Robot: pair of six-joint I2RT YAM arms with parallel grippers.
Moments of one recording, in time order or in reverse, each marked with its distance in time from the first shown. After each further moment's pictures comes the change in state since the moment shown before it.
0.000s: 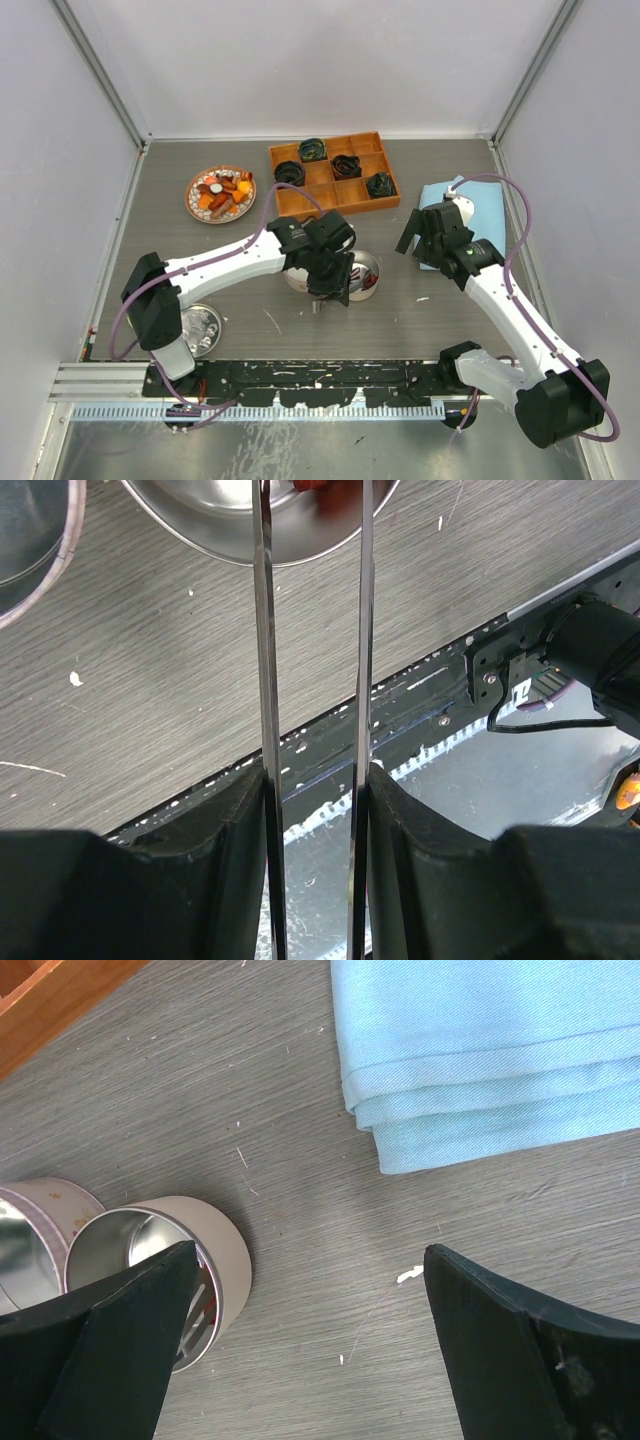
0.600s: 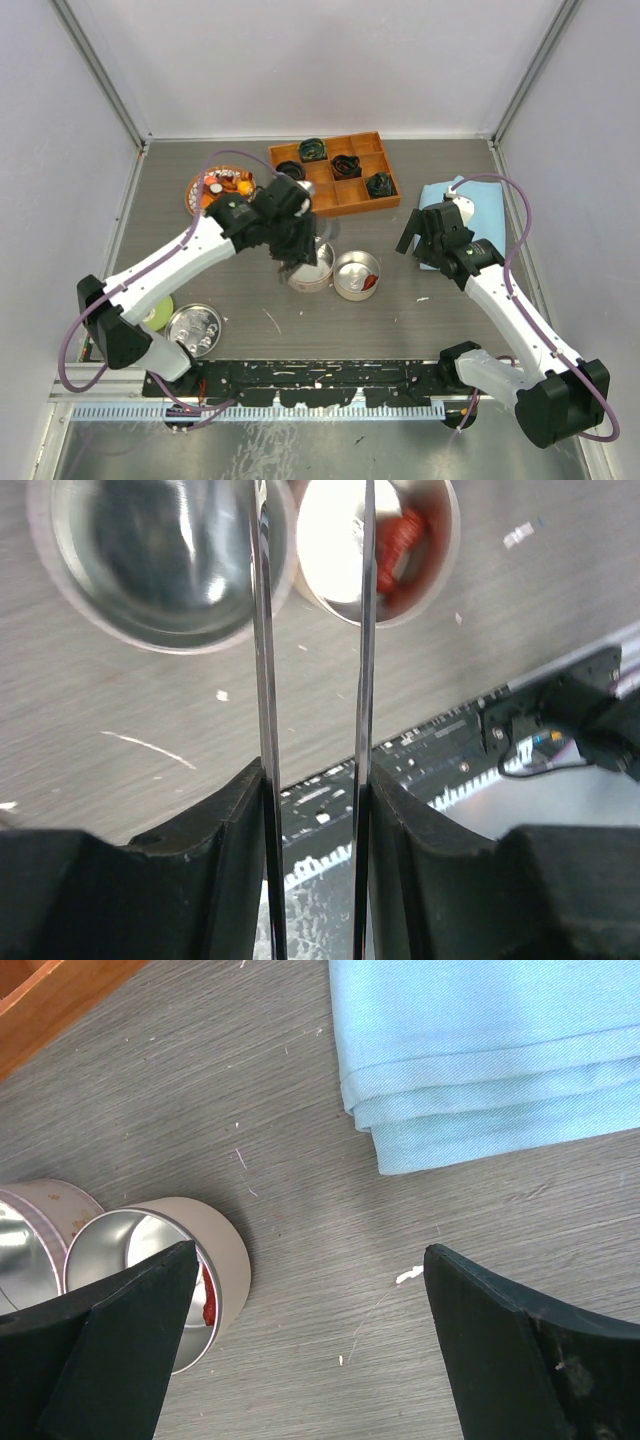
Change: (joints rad) left arm 0.113 -0.193 0.079 -0.129 -0.164 0.086; right arm 0.000 0.000 0.000 0.000 0.003 0.000
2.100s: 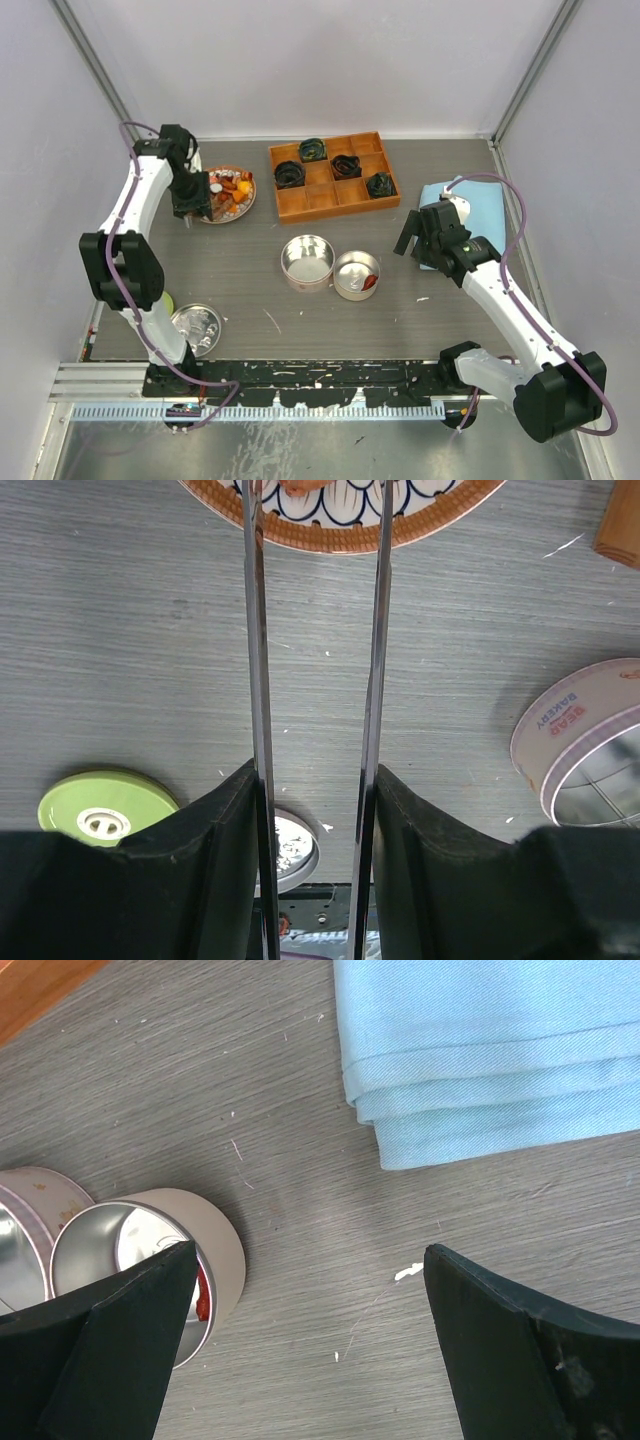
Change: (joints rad) left arm 0.874 0.301 0.180 -0.188 0.001 0.490; right arm 0.000 0.031 0.000 0.000 -0.019 -0.016
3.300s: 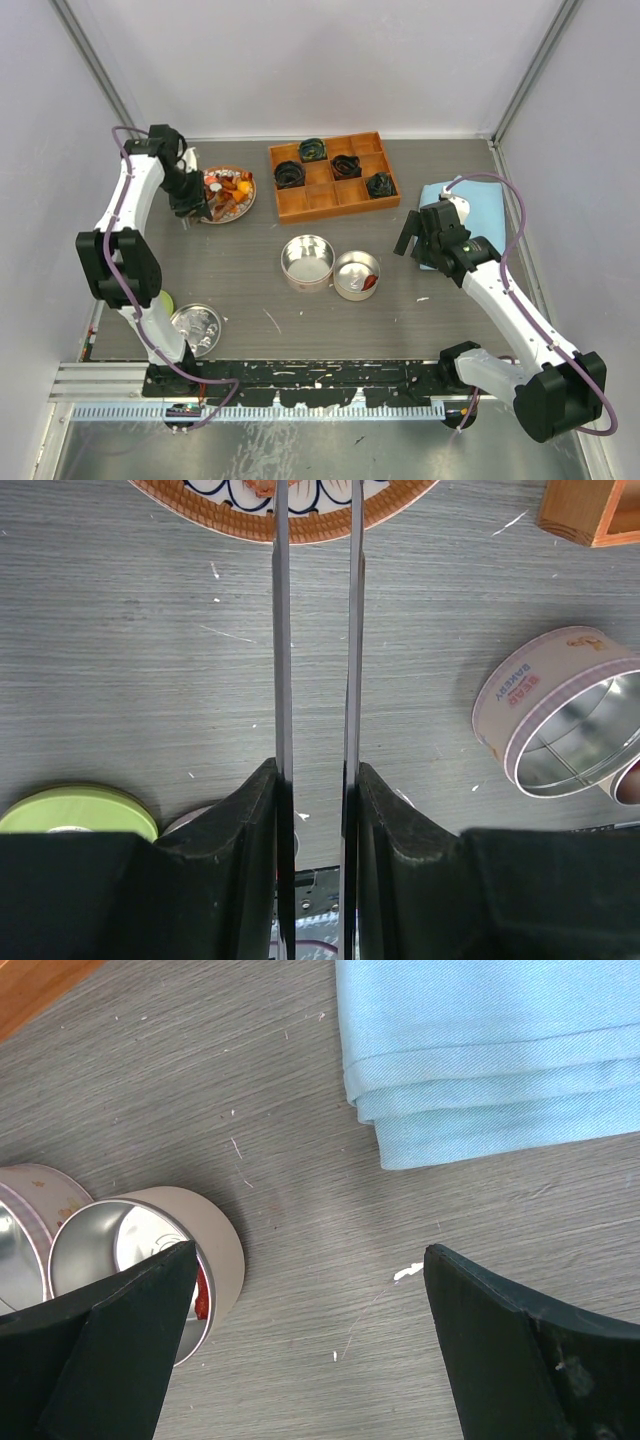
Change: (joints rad) left arm 0.069 0.030 0.024 -0.025 0.176 0.047; right arm 0.000 0.000 0.000 0.000 -0.003 -0.011
